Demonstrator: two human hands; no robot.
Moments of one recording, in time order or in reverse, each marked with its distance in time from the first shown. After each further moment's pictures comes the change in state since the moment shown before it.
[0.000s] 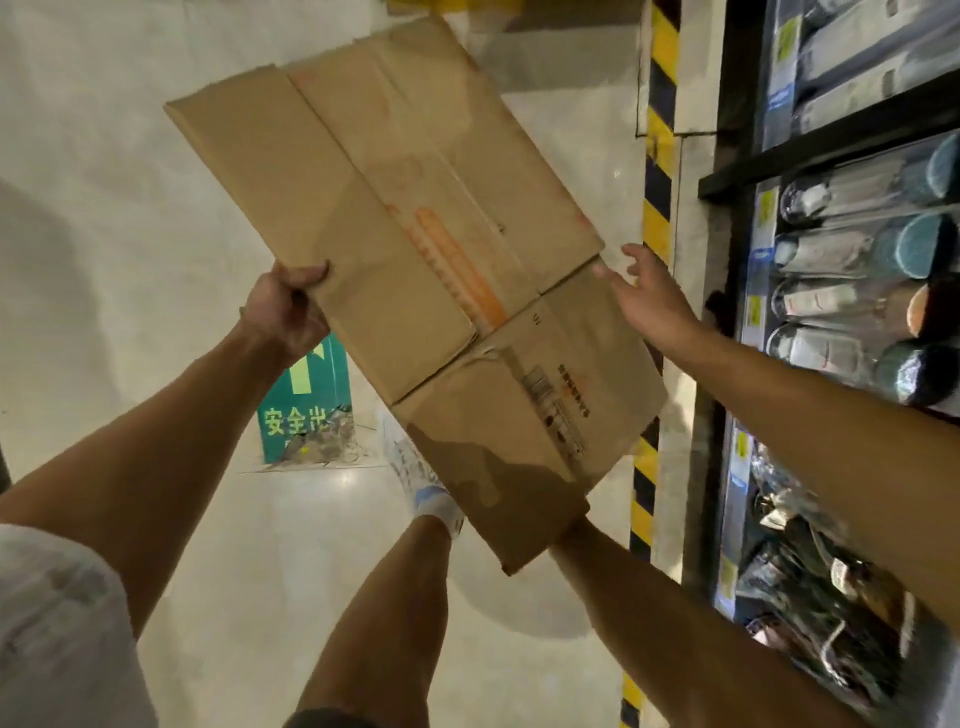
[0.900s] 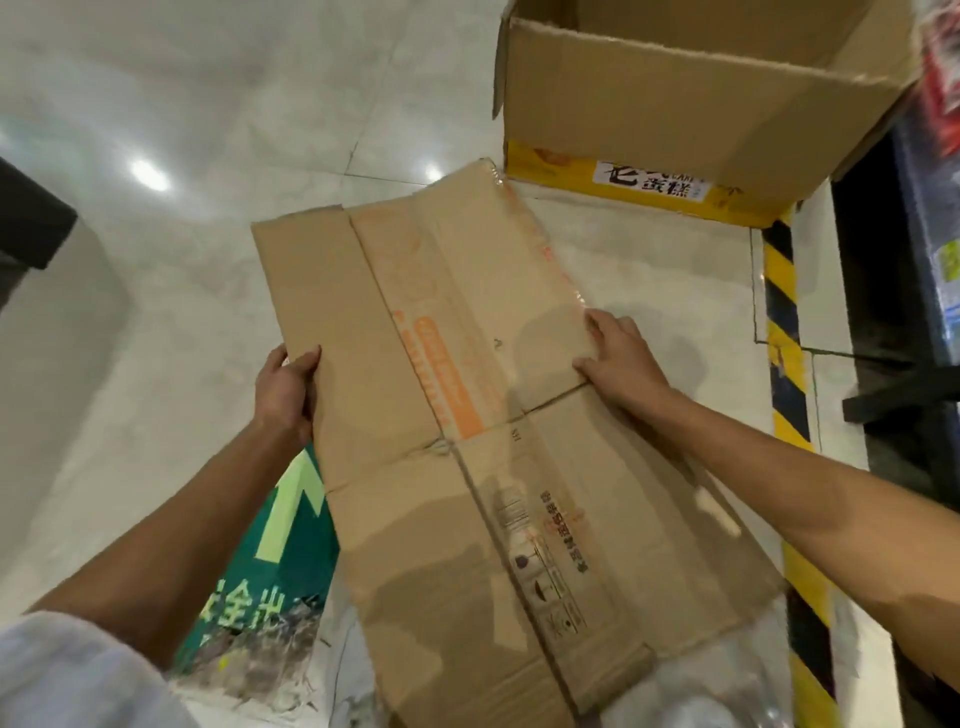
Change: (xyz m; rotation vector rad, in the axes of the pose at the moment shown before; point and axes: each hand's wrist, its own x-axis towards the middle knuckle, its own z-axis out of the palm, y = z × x) left_hand 0.166 -0.008 -0.100 -0.025 0.307 0.616; right_hand 0.189 -0.079 0.129 -0.217 0.079 -0.591
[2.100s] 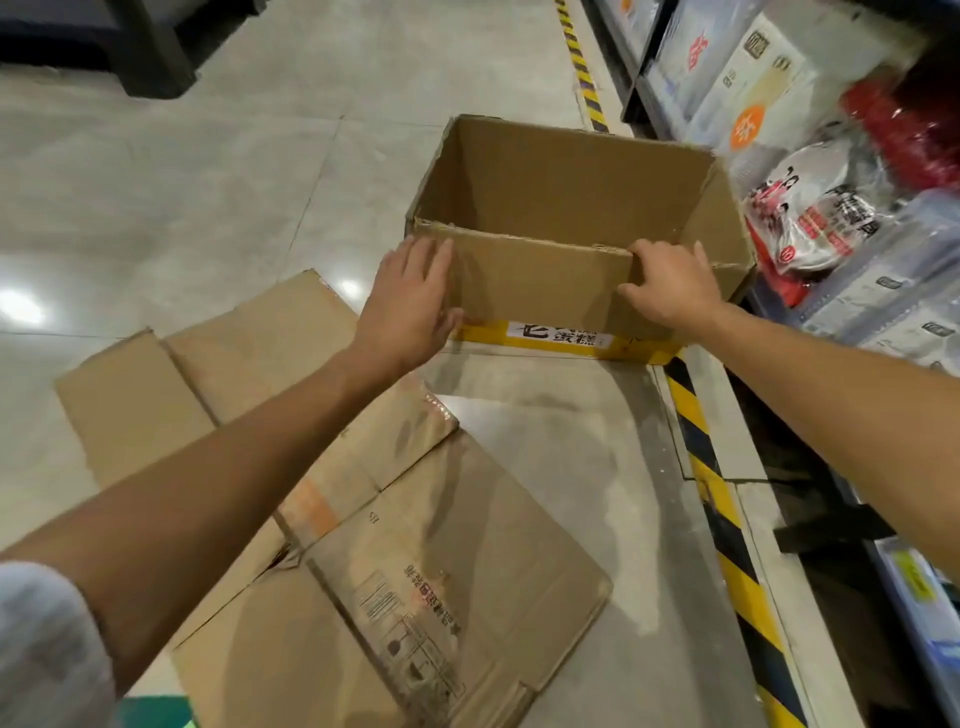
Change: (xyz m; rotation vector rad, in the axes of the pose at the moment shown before) left_hand 0.034 0.160 0.319 1.384 -0.320 1.453; right_hand 0.165 -0.041 -0.249 -0.627 0.423 0.019
